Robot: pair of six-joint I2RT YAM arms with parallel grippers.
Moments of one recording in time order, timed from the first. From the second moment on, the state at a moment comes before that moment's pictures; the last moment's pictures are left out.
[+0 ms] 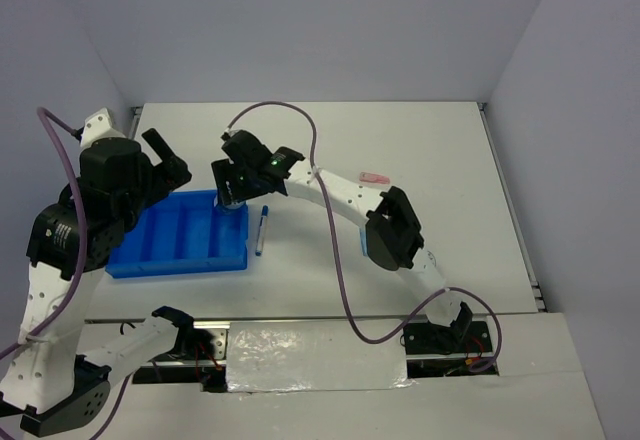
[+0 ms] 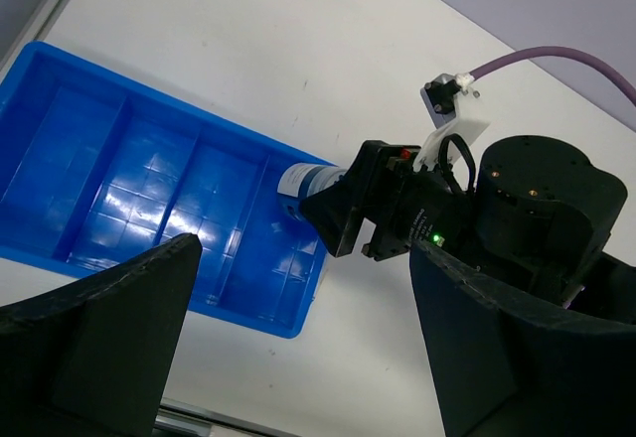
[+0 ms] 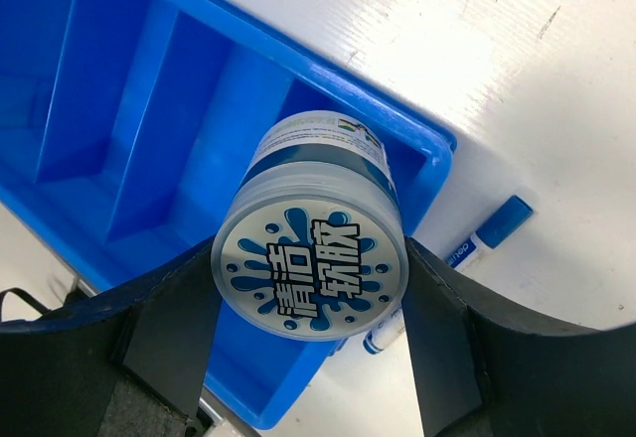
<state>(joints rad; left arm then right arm) -0.33 0.95 1.56 -1.16 -0.47 -0.69 0.96 2.29 2.16 -0.64 -0.03 0.54</state>
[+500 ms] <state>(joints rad) -0.33 0.95 1.54 -1.16 -0.47 -0.67 1.03 2.29 2.15 -0.69 0.09 0.57</state>
